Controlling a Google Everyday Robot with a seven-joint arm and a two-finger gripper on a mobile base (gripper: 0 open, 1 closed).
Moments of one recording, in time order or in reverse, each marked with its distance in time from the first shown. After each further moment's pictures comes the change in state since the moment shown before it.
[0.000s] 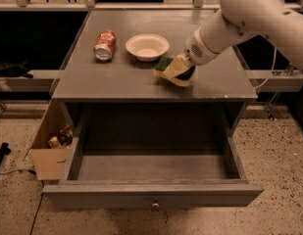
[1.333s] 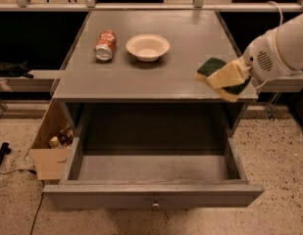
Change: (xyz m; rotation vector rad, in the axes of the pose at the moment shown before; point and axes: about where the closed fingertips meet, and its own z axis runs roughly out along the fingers) arm 0.083 0.041 -0.153 0.183 -0.087 0.152
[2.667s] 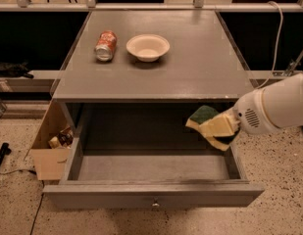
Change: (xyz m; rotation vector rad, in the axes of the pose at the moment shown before) arm 0.094 0.051 0.039 -0.087 0.071 0.108
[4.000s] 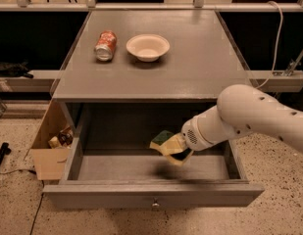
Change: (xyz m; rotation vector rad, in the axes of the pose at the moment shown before) arm 0.021 0.036 0.157 -0.134 0.118 0.037
